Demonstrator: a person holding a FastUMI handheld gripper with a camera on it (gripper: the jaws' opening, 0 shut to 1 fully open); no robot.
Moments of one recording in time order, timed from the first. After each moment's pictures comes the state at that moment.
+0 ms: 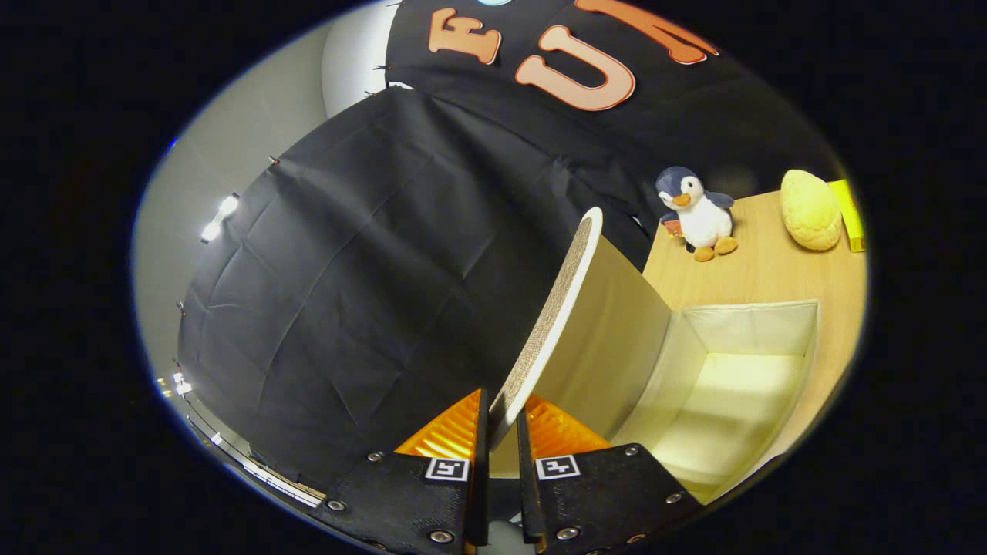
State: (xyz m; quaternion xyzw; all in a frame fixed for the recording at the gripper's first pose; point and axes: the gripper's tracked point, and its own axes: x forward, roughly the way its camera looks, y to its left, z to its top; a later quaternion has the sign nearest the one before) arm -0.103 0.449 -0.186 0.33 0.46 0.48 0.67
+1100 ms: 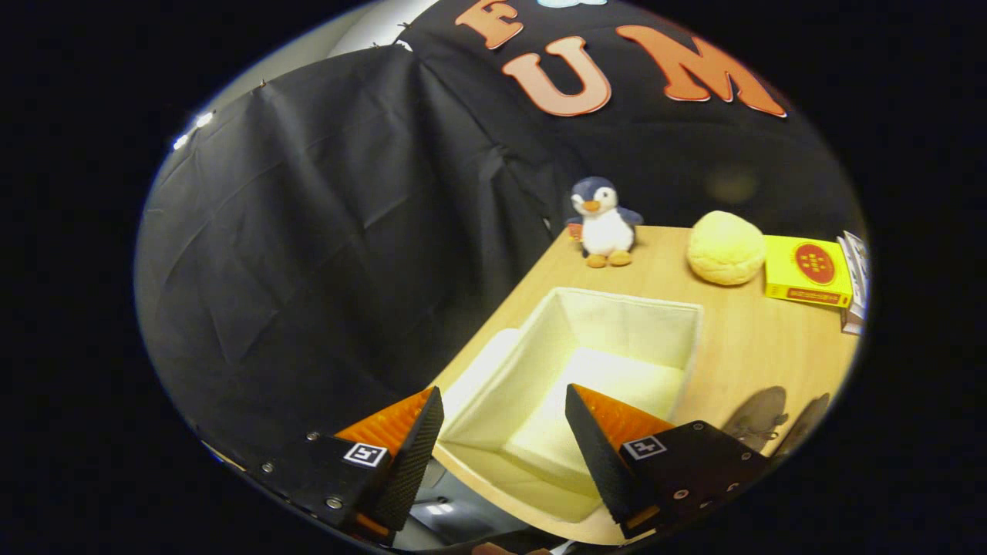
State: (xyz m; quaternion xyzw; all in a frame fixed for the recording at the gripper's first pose) arm -0.098 0.338 -0.293 0.12 0.47 0.37 0.79
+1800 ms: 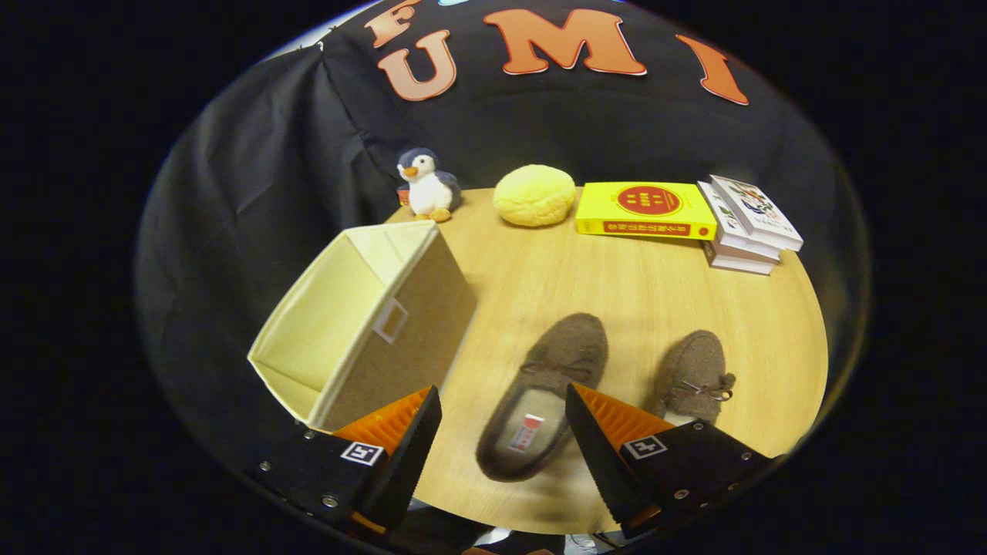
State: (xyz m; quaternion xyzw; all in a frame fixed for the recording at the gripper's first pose) arm -0.110 0.123 -0.405 0.03 0.54 0.19 0.82
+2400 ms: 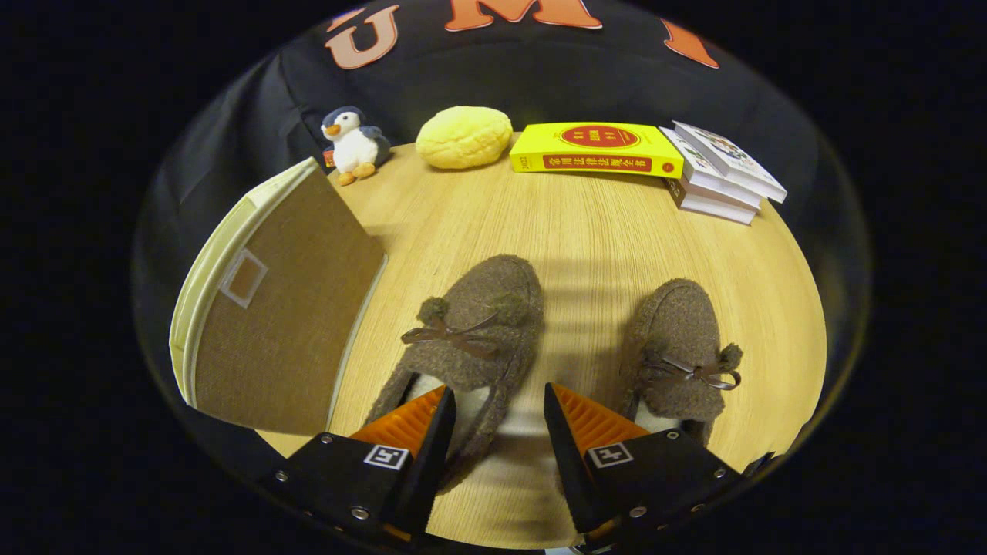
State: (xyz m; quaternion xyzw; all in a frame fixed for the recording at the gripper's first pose) arm -0.103 0.080 -0.500 0.02 0.60 0.12 0.79
